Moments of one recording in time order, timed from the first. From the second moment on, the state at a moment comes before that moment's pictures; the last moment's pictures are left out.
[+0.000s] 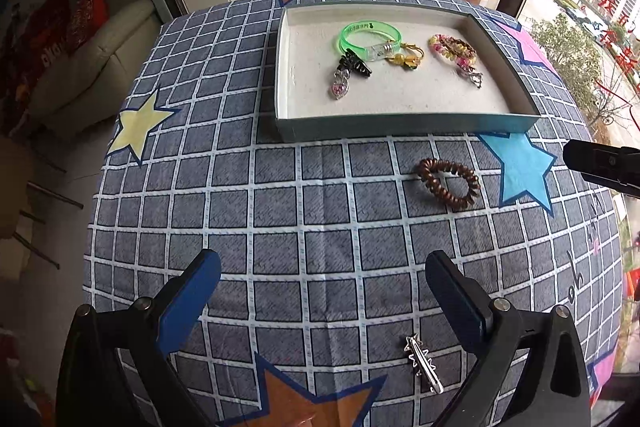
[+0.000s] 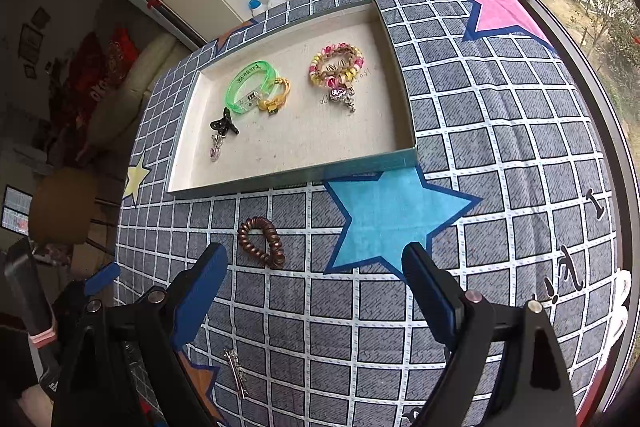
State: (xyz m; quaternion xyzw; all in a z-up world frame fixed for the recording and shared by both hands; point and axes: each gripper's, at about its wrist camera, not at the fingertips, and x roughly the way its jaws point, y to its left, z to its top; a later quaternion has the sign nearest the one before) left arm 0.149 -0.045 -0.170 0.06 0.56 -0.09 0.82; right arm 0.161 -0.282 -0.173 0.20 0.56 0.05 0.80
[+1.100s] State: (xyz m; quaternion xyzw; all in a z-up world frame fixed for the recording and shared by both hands) left arm 0.082 -0.069 -0.226 0.01 0.64 -0.09 0.76; right arm 0.161 -0.240 -0.211 0.12 0.63 0.08 0.76
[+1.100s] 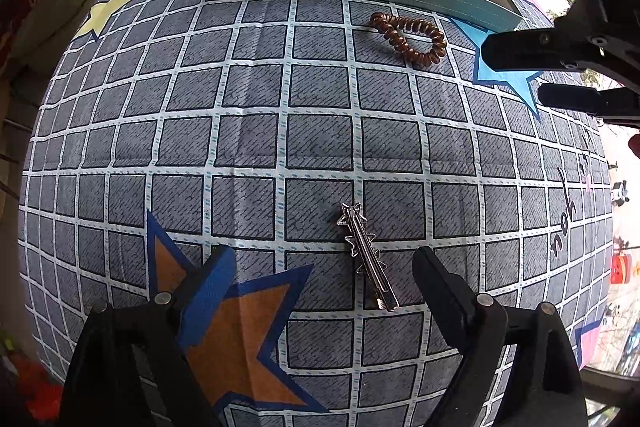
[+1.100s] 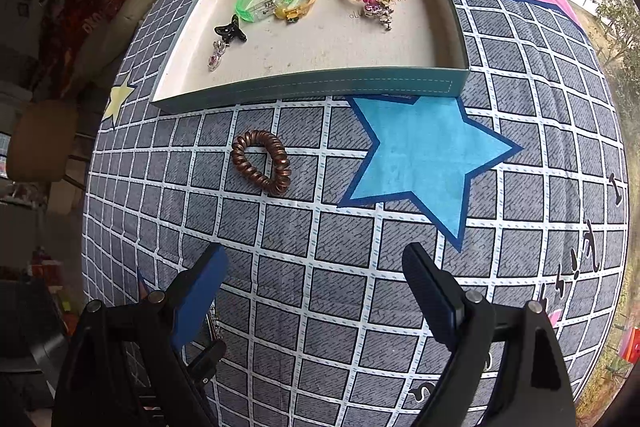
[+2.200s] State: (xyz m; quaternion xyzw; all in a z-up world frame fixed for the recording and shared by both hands) left arm 0.088 -0.102 -0.222 0.01 0.64 -0.11 0.76; right arm 0.213 -0.201 -0.237 0.05 0.63 0.09 0.77
